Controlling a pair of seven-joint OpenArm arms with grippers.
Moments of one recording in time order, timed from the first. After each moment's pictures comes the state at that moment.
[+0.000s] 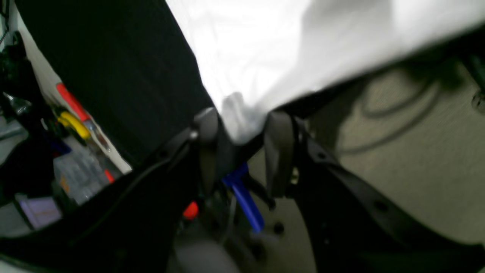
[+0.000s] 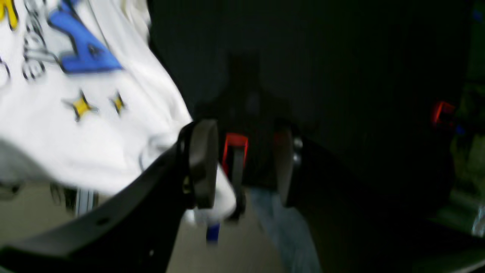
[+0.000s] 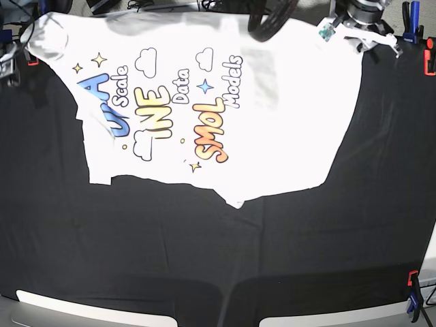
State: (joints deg) left arm 41.2 -39.7 30.5 128.9 27.3 7.3 59.0; right arm -41.4 33.7 52.0 118.0 39.6 34.8 -62.6
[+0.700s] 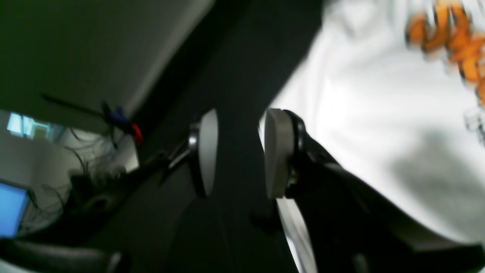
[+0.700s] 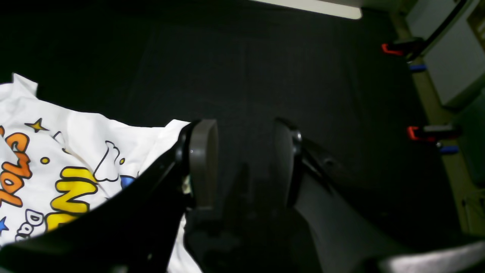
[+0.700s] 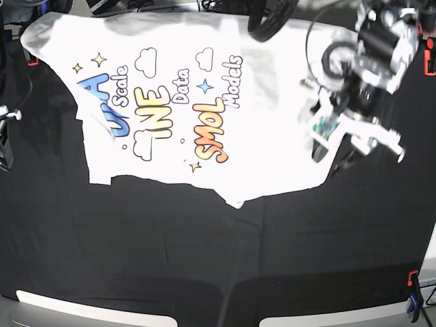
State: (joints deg) left arm 11.5 -39.6 30.6 130.8 12.4 8.7 41.0; right arm -20.1 28.7 52.3 118.0 45.0 33.1 -53.8
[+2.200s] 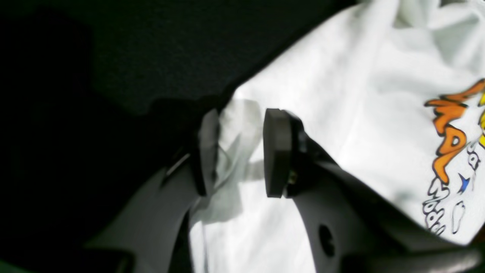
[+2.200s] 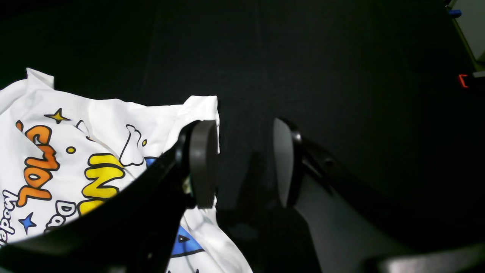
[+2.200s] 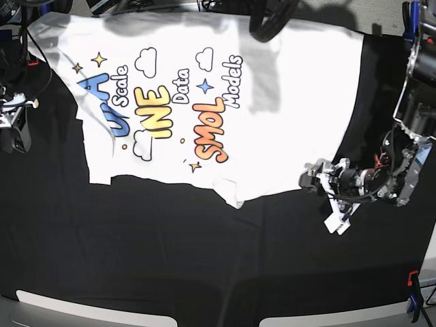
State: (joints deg) left arm -31.4 -25.0 30.7 48.3 -54.6 -33.1 46.5; right arm -19.9 20.7 52.3 117.9 44.9 33.1 -57.7
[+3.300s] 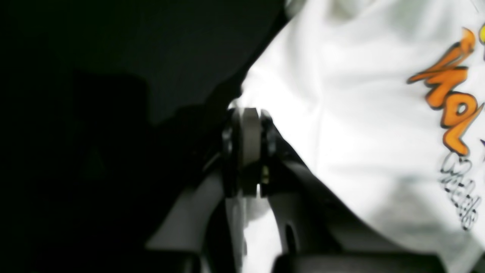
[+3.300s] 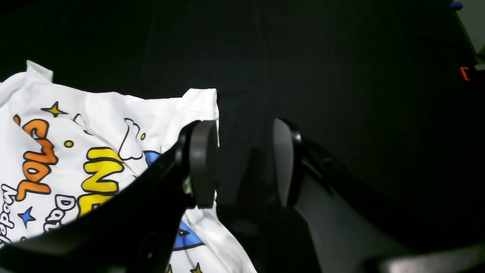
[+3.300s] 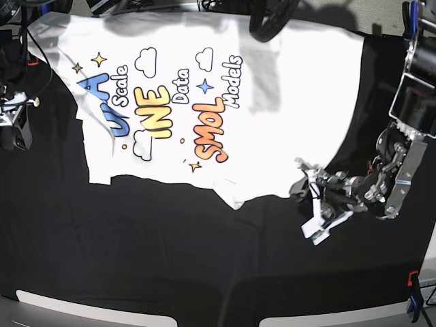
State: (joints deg) left arm -29.2 -25.9 30.7 66.1 -43.0 -33.9 47.0; right arm -19.9 20.7 52.3 117.9 44.9 33.1 -59.2
